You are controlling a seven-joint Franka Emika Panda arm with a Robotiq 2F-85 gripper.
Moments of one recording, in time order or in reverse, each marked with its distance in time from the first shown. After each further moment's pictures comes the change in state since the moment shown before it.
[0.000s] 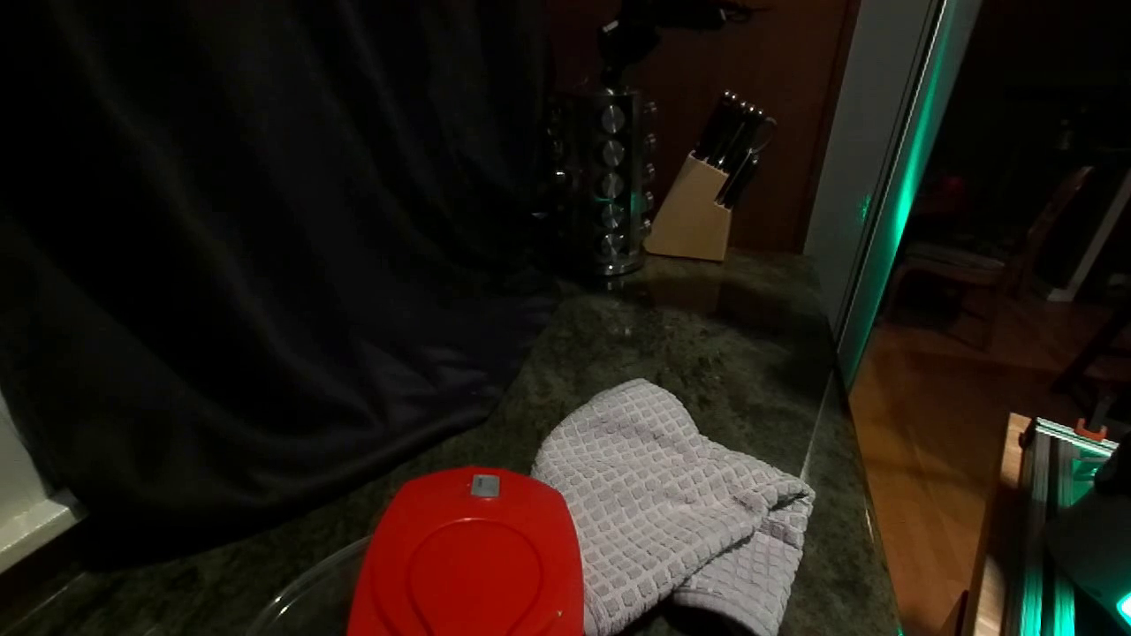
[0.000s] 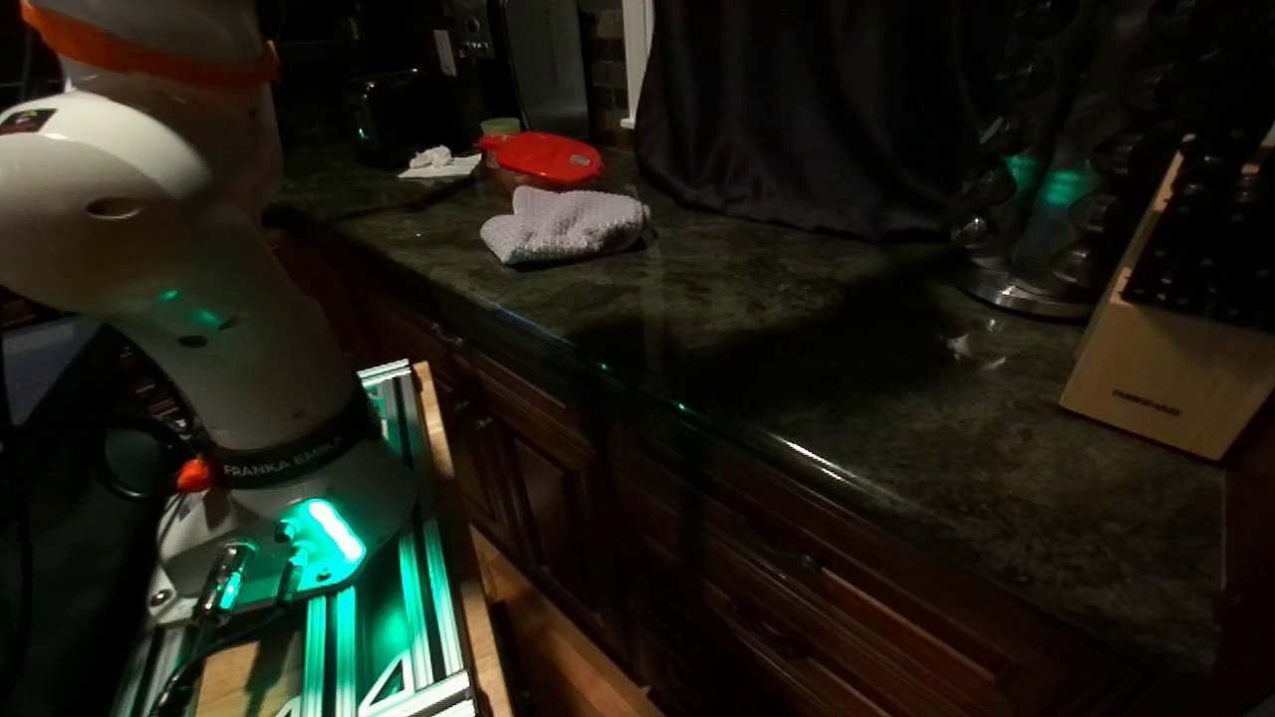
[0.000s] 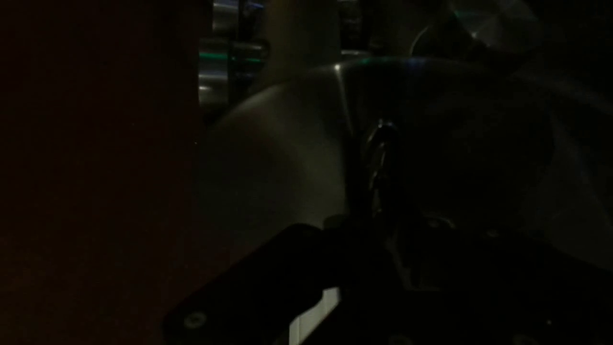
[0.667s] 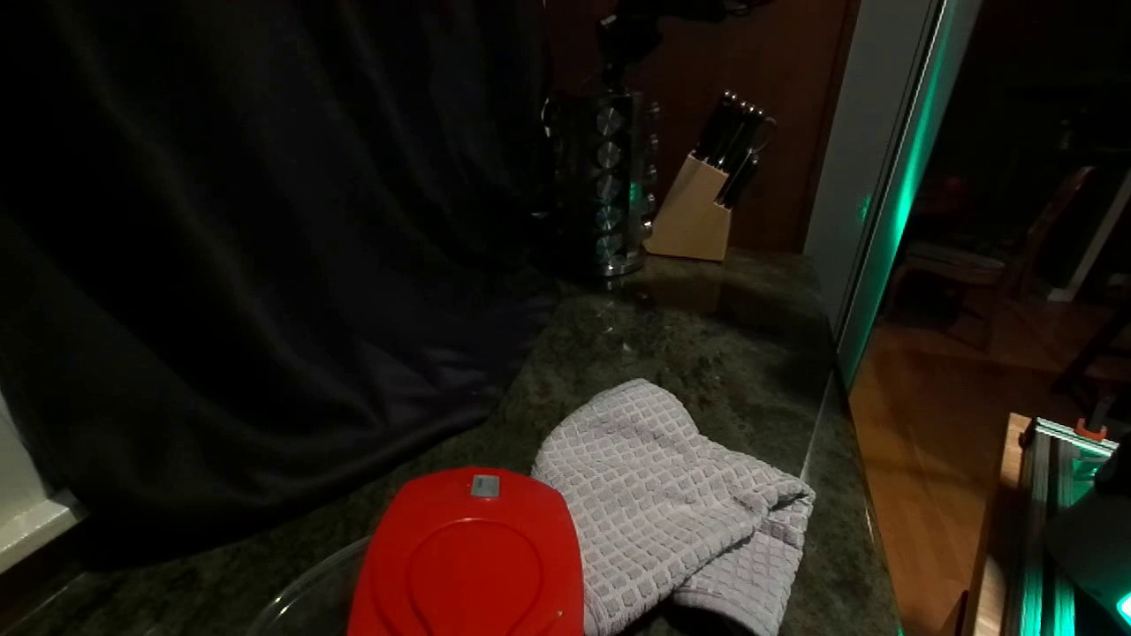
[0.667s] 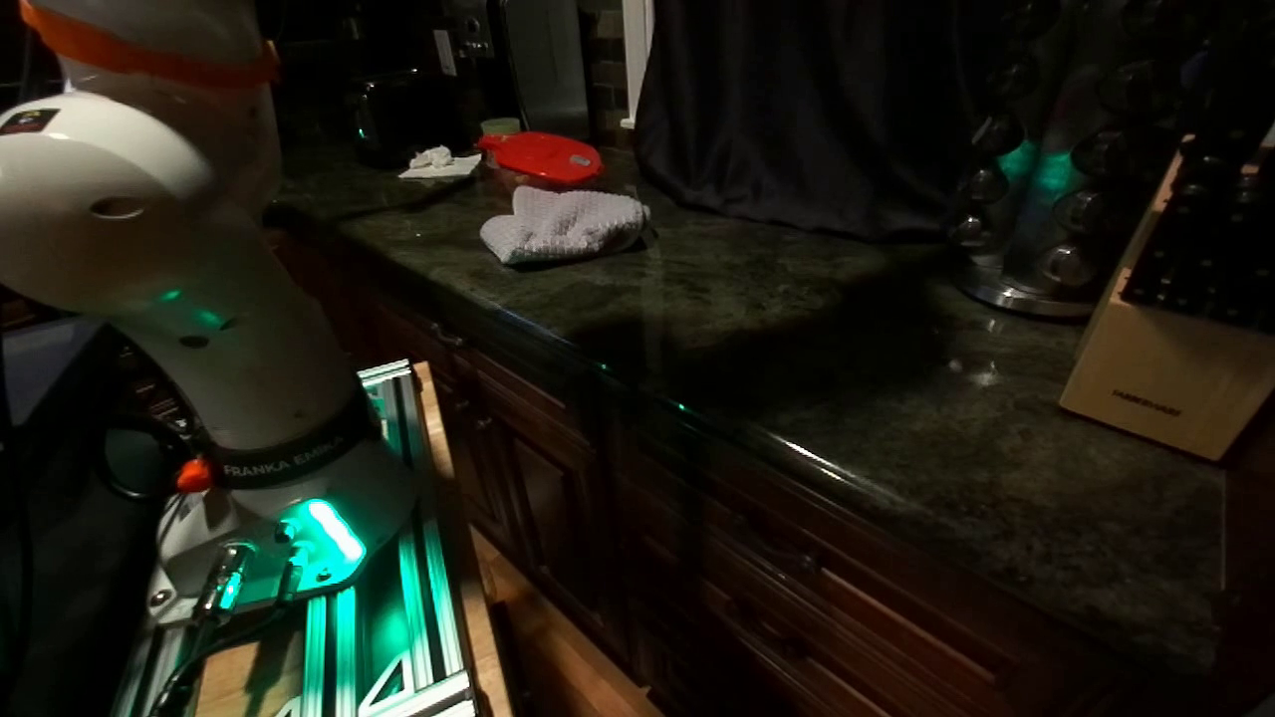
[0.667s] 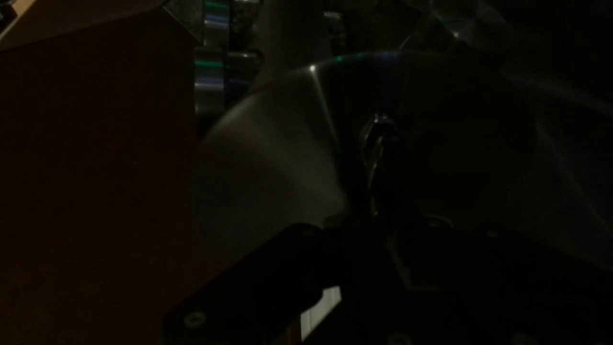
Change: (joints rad) arm 0.010 -0.002 -0.001 0.039 -0.002 -0.103 0.110
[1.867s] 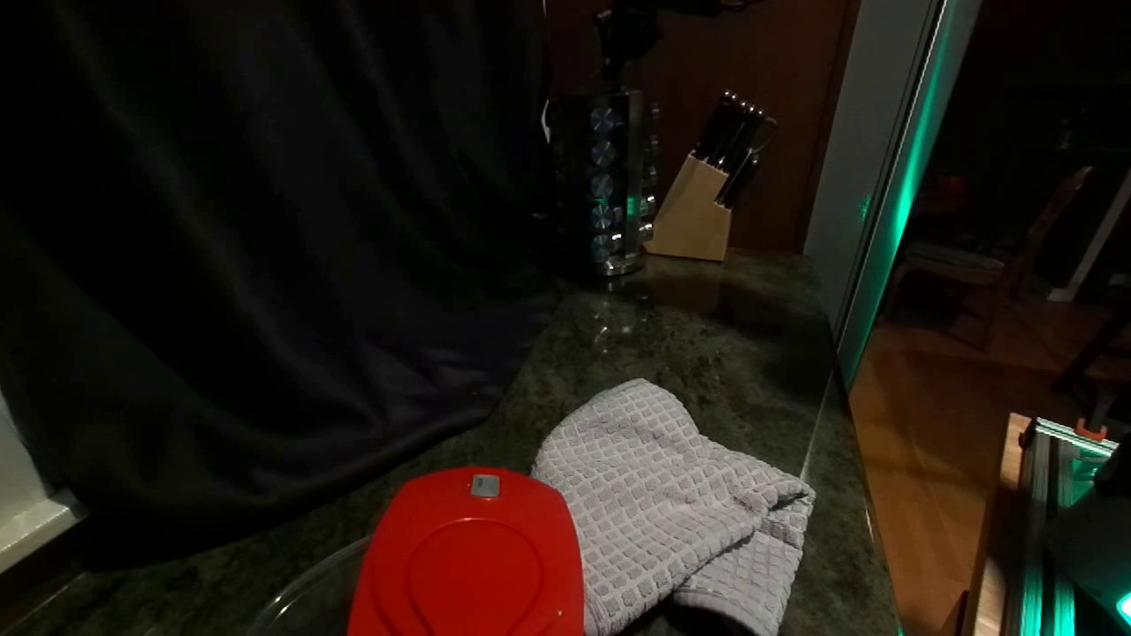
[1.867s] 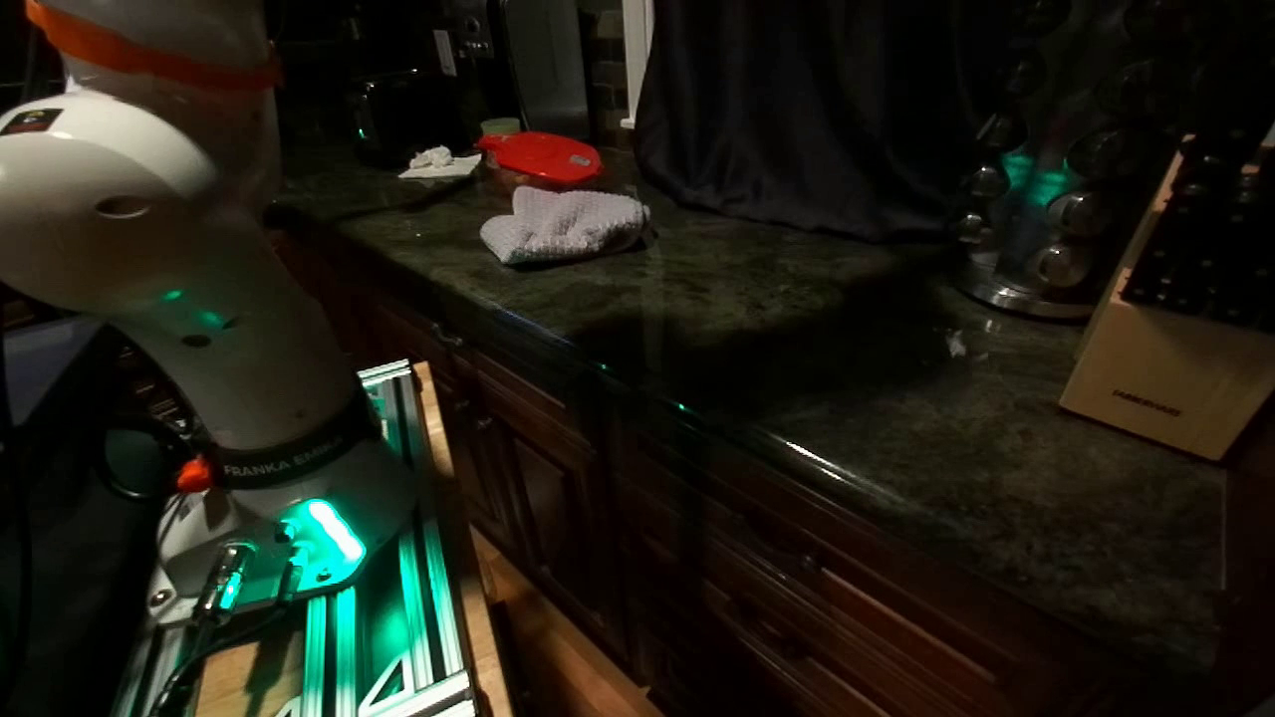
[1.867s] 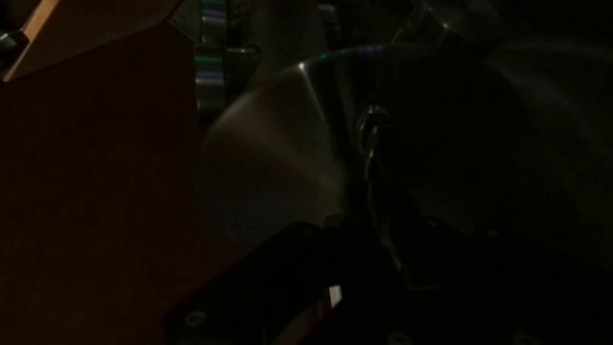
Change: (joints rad) arm 0.015 0.039 -0.025 0.083 -0.019 -0.046 0.136
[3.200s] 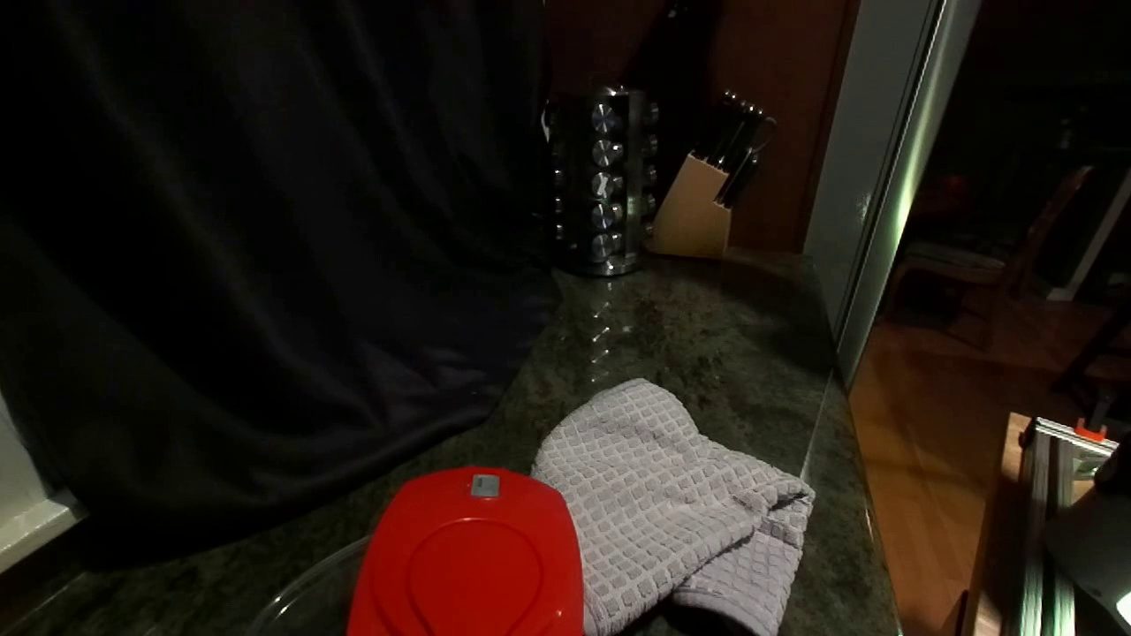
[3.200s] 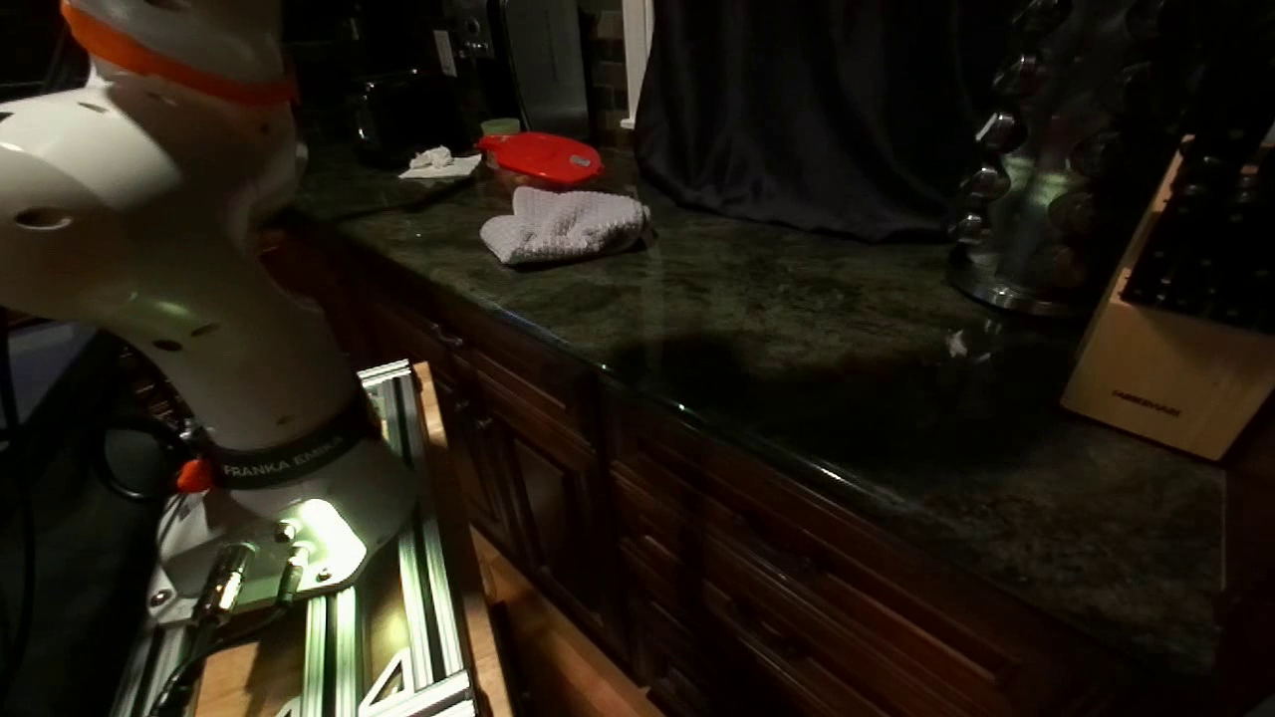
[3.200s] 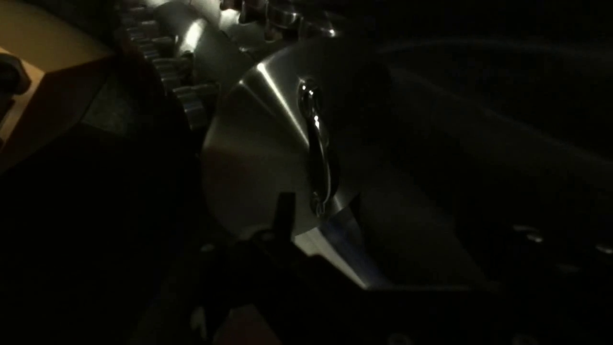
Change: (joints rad) arm -0.238 0.105 0.044 0.390 0.503 -0.465 -0.034
